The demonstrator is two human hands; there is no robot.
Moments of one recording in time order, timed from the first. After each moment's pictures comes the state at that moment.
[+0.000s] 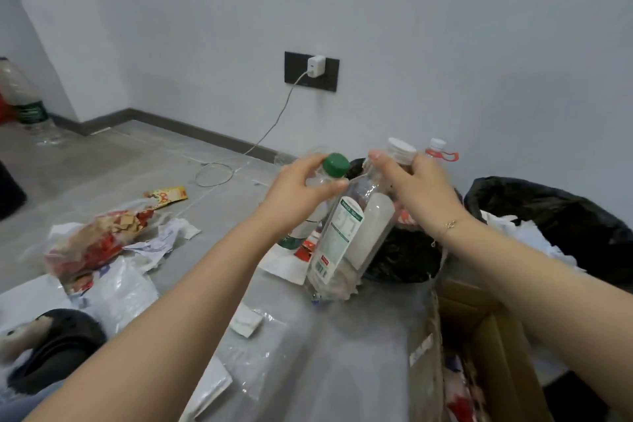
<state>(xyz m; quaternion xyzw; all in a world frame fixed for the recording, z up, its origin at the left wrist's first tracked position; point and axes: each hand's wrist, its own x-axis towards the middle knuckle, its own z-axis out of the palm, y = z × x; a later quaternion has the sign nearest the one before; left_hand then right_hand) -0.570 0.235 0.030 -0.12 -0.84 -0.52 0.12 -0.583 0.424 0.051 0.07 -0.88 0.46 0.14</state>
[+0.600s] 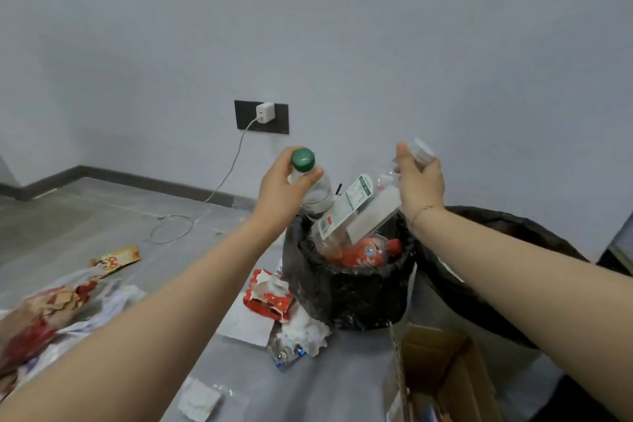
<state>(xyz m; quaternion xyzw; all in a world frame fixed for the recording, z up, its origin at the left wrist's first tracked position) -0.651 0.299 0.068 -0.12 -0.76 -0.61 0.18 -0.658 0.494 0.074 -0.11 -0.67 0.69 0.26</state>
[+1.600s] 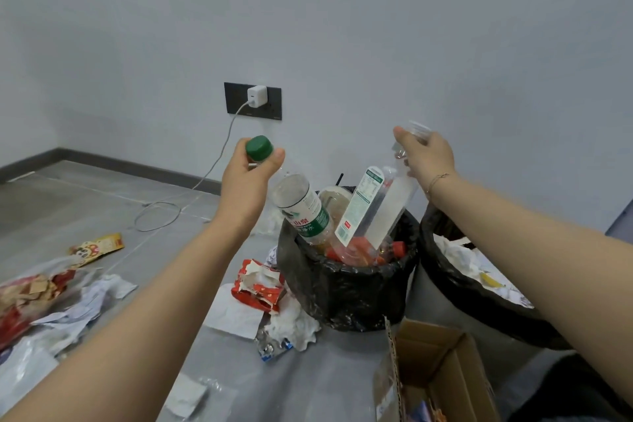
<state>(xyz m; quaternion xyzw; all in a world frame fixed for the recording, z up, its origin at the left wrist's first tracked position) -0.648 0.275 0.059 -0.05 -0.71 -0.67 0.21 -0.682 0.522 0.093 -0.11 -0.78 0.58 0.21</state>
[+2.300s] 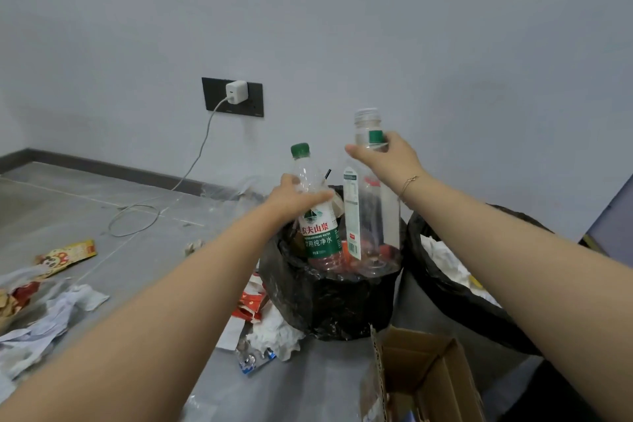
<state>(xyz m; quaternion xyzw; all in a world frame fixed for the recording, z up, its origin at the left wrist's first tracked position) -0.715 0.337 0.019 0.00 -0.85 -0.52 -0.11 -0.699 0.516 0.080 -0.02 -0.85 0.51 0.14</state>
